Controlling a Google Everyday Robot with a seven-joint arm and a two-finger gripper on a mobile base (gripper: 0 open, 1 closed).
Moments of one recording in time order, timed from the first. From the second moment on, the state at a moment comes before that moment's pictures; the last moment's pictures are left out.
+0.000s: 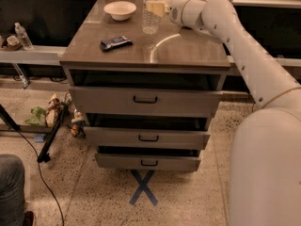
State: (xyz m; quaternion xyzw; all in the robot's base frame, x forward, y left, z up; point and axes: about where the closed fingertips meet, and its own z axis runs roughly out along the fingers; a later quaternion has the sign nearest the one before) arm 0.893 -0.044 0.963 -0.23 0.69 0.25 0.64
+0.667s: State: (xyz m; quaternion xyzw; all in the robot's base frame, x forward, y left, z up) arm 0.940 -0.007 0.934 -0.25 0.69 0.25 0.63
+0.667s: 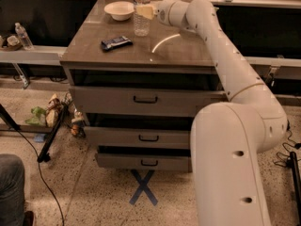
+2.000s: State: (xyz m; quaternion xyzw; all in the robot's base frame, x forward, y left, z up) arm 0.989 0.032 0.931 -0.25 0.68 0.21 0.65
